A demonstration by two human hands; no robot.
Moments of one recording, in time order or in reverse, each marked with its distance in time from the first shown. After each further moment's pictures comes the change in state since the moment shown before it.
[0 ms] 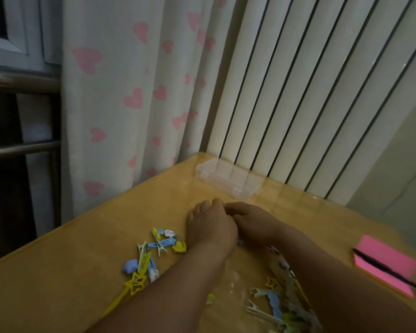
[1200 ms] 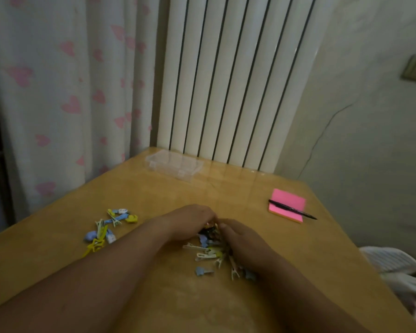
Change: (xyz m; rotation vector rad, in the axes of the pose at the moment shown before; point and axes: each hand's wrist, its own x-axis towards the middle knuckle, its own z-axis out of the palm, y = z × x) left_hand -0.077 0.045 -0.029 0.069 -0.702 0.499; right_hand -0.209 0.021 0.025 0.304 0.249 0.206
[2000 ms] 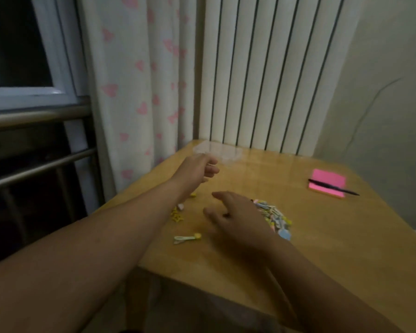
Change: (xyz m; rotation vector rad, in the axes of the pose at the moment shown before) left_hand -0.088 -0.023 -0.060 -0.732 0.547 -0.133; right_hand -0.042 -0.101 0.076 -0.248 0.149 -0.374
